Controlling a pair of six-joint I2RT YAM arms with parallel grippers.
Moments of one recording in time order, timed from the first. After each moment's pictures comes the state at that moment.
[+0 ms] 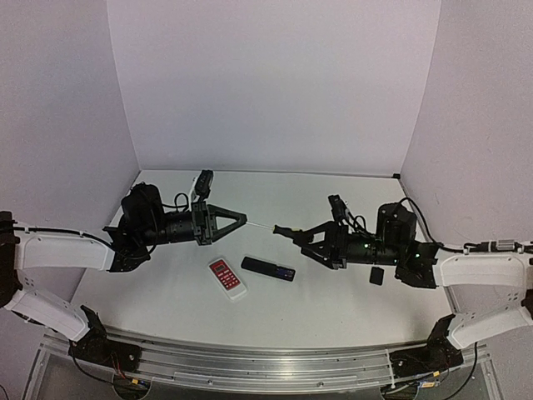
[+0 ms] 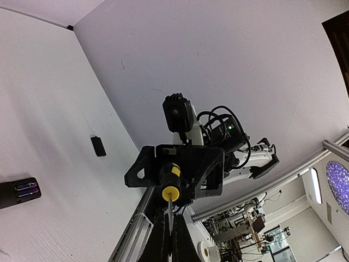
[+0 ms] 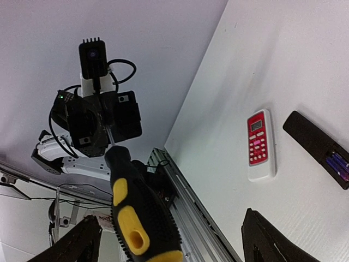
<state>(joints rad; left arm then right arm) -0.81 1.30 0.65 0.69 0.57 -1.03 0.82 1.21 0.58 0.42 -0.48 0.99</state>
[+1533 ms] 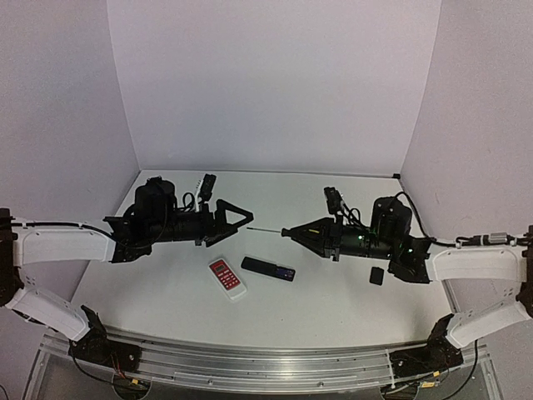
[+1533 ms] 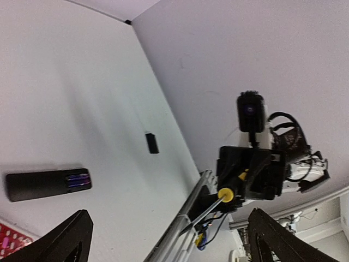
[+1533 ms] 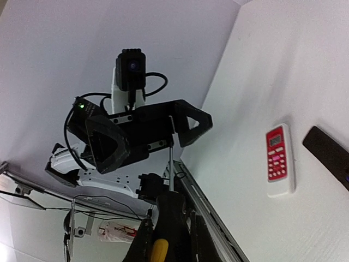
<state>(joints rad) -0.81 1.32 0.74 0.36 0.43 -0.91 0.82 1.30 0.64 0.54 -0.47 1.08</state>
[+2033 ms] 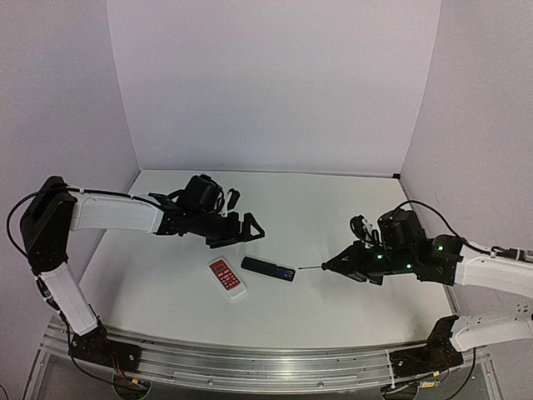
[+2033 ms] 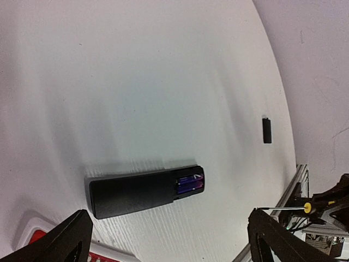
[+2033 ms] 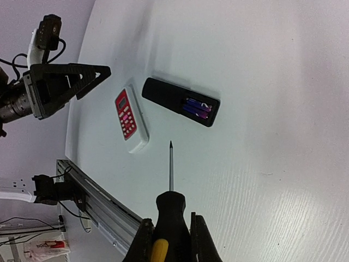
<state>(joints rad) -0.77 1.70 1.08 -0.09 0.29 -0.70 0.82 1.04 0.65 -0.28 -0.17 0.93</state>
